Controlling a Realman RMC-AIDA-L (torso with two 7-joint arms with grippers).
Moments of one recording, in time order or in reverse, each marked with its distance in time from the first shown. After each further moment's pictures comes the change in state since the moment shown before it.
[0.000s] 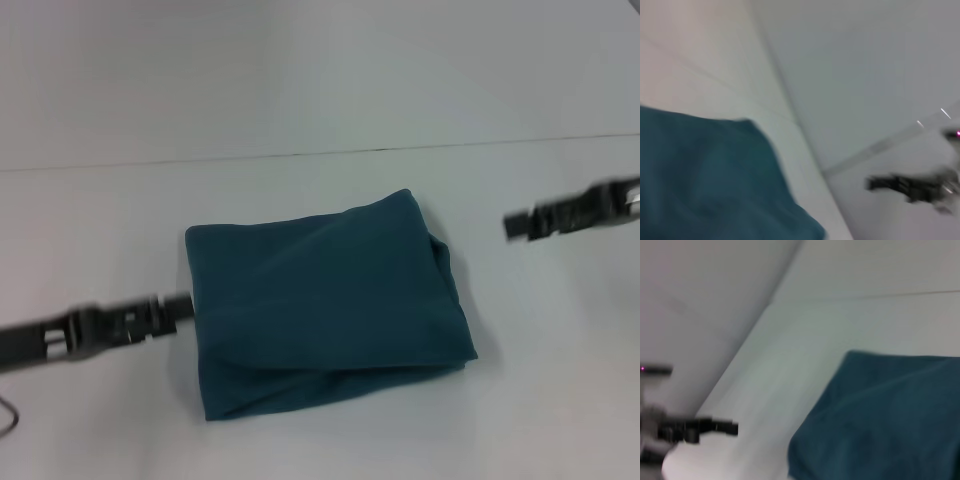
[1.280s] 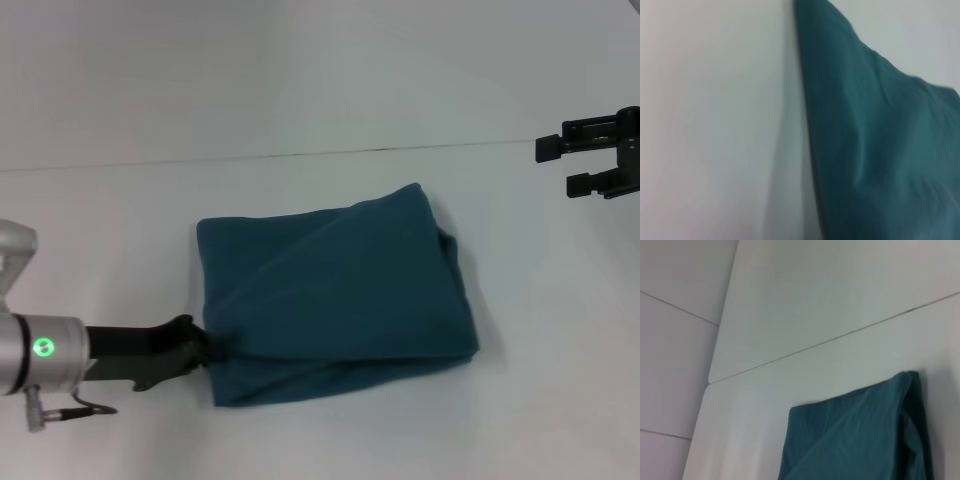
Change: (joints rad) left arm -0.077 -0.046 0.434 -0.047 0.115 -0.550 -0.539; right arm 0.001 -0.051 0.007 -0.015 -0.001 0.149 0.422
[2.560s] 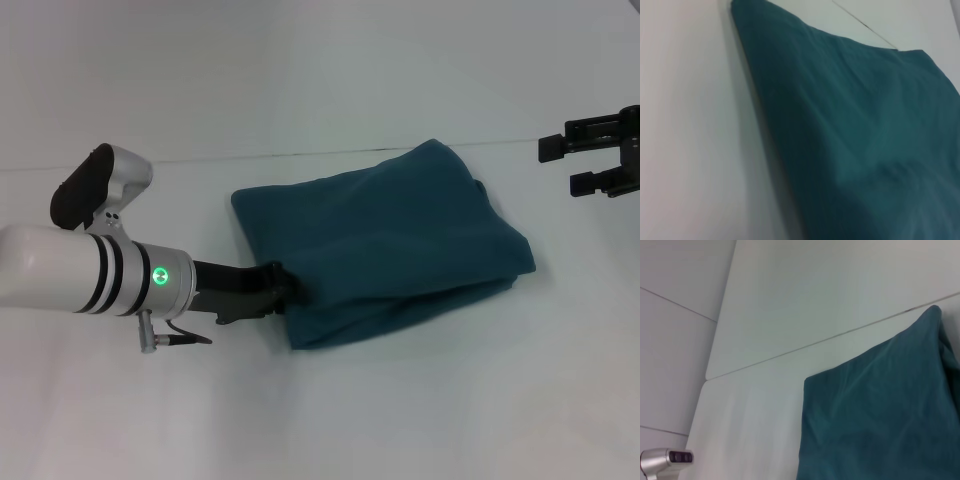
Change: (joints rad) left arm -0.282 0.010 0.129 -0.258 -0.072 -0.256 0.022; right arm 0.004 -0.009 -0.012 -0.003 0.000 -0.006 0.000
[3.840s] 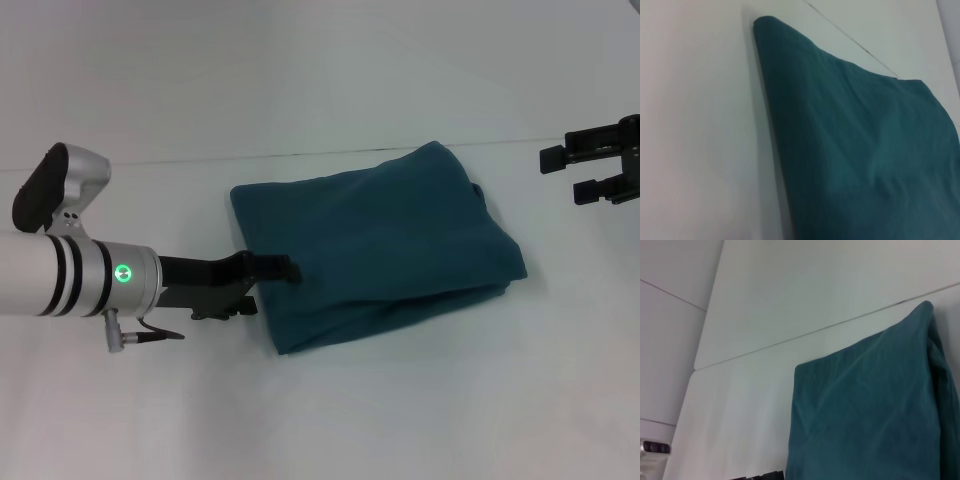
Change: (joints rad) left arm 0.074 0.017 -0.028 0.080 -0.026 0.056 -0.007; right arm 0.000 -0.005 -0.033 -0.009 -0.011 -0.001 0.001
